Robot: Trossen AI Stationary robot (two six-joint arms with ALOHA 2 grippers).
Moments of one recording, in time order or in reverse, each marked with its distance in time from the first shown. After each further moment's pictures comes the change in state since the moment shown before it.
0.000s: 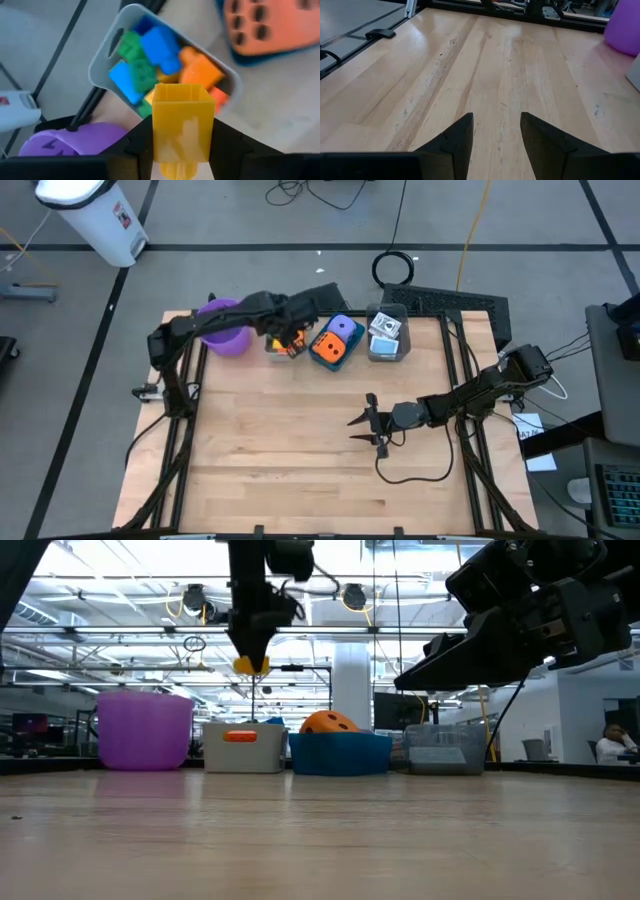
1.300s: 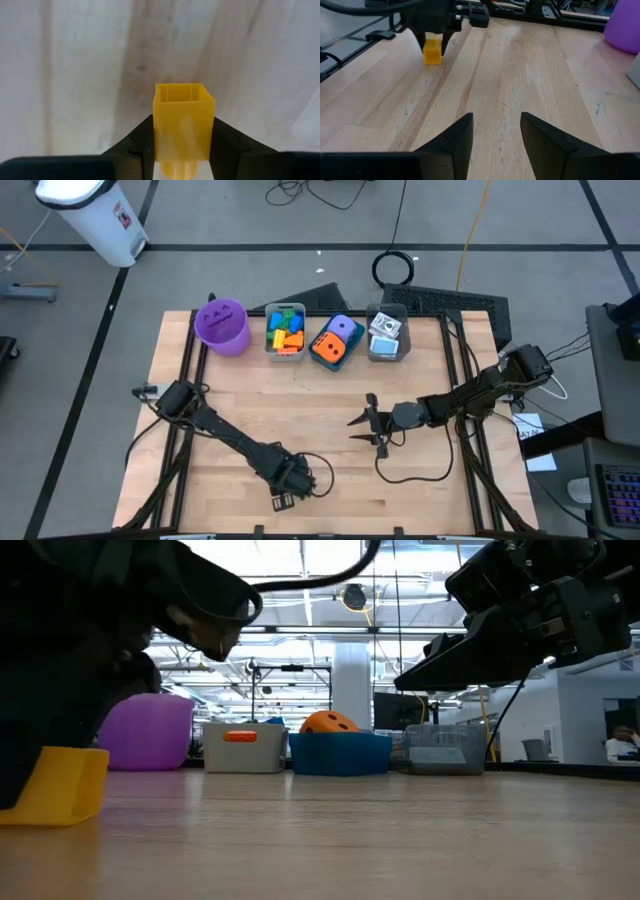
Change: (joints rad) left arm -0.884 0.236 -0.282 0.334 0.530 -0.548; right arm 0.000 0.000 0.000 0.000 0.000 0.013
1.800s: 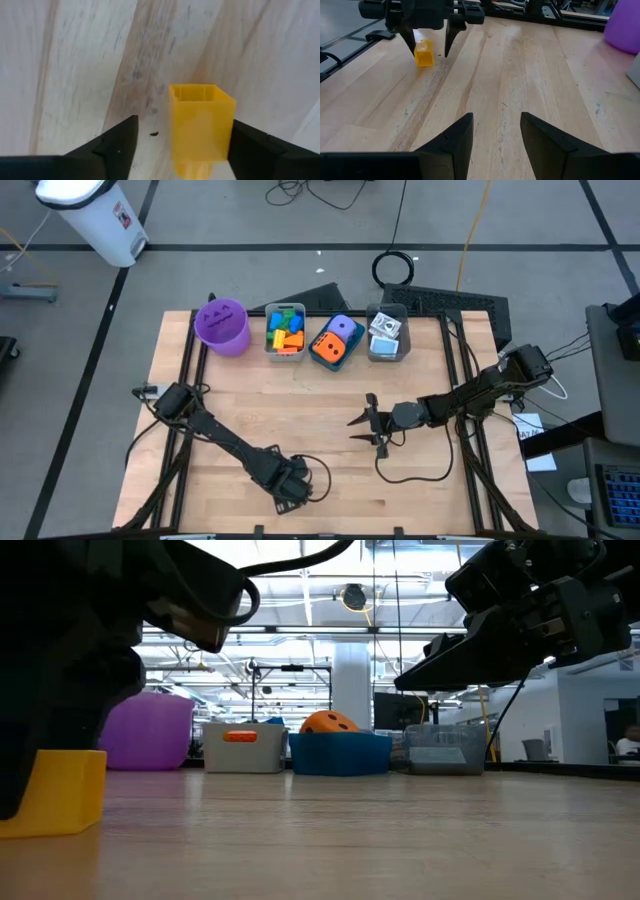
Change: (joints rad) left arm -0.038 0.000 -0.009 0.052 -0.093 -0.128; right arm 0.000 0.000 0.000 0.000 0.000 0.000
